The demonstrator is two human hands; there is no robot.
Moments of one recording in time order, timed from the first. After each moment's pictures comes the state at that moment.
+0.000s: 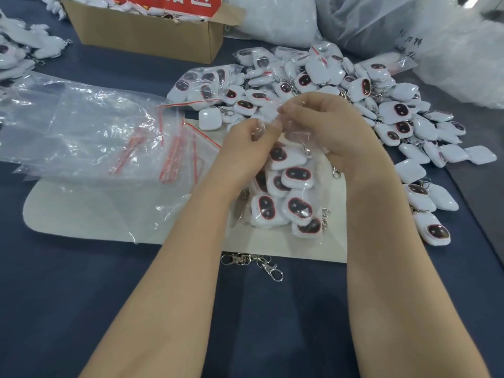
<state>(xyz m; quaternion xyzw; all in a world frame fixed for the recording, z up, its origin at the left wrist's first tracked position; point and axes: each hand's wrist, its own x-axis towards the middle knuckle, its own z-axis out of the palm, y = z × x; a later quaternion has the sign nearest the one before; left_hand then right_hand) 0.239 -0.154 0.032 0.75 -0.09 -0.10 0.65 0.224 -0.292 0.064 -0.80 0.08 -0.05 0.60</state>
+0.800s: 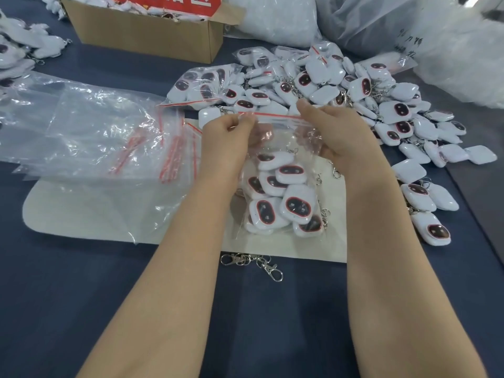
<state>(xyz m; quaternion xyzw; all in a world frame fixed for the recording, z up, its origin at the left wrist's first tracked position) 0.247 -0.150 0.030 0.60 0.03 -0.06 0.79 0.230 -0.304 0.052 -0.77 0.20 -0.08 0.60</state>
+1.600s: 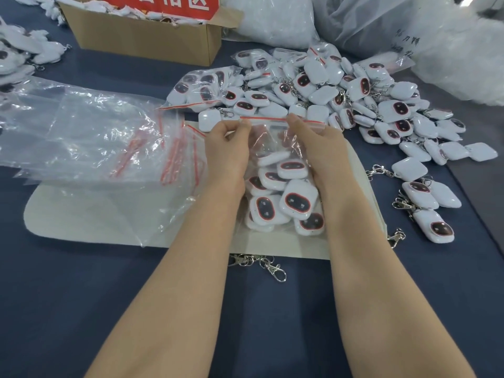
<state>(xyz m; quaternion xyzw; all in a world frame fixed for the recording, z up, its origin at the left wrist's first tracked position) 0.253 -0.161 0.013 0.59 0.10 -0.02 0.80 0.227 -0.286 0.016 -0.72 0.20 -0.15 0.65</state>
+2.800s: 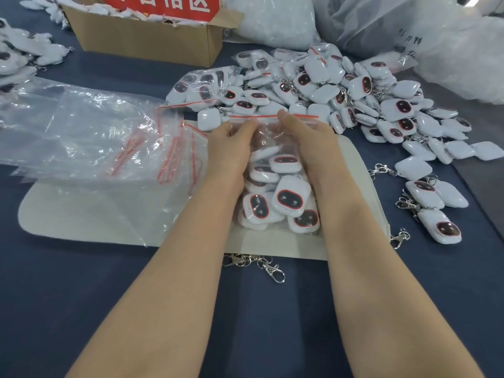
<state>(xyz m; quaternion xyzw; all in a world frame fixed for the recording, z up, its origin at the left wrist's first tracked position) 0.258 -0.163 0.009 0.62 0.08 -0.05 0.78 0.240 -0.280 0.010 -0.68 0.15 -0.11 0.71</state>
